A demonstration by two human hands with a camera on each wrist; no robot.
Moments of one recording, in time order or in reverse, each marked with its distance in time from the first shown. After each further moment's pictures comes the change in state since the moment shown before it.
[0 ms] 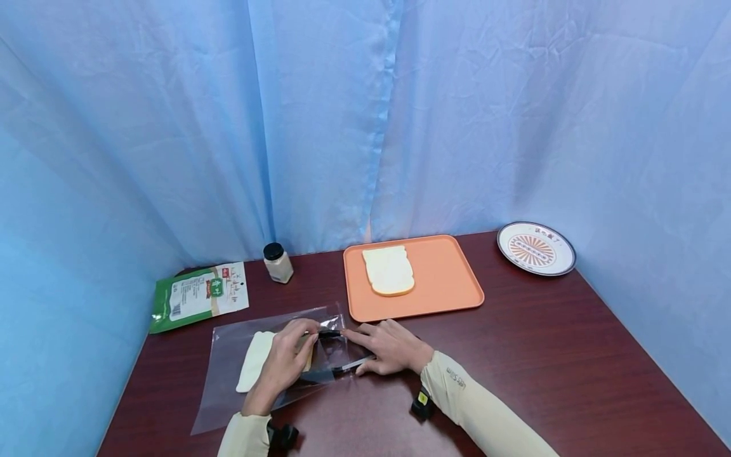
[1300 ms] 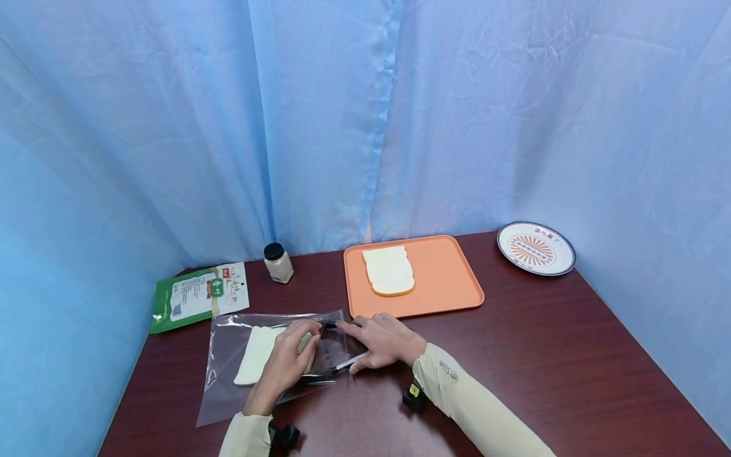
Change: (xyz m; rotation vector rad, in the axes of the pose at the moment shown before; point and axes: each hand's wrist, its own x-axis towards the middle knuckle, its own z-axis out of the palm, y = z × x) left_hand -0.001 0.001 0.004 0.039 0.008 0.010; right_hand 0.021 0.000 -0.017 0.026 -0.183 0.118
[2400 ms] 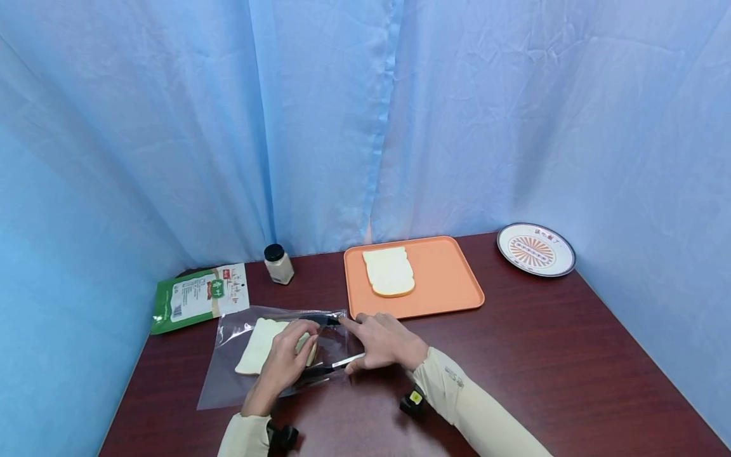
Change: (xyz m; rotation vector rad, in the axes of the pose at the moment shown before) left_hand 0.000 -0.003 -0.003 -0.001 0.014 0.010; right_hand -0.001 -0.016 -0.030 0.079 -0.029 0.138
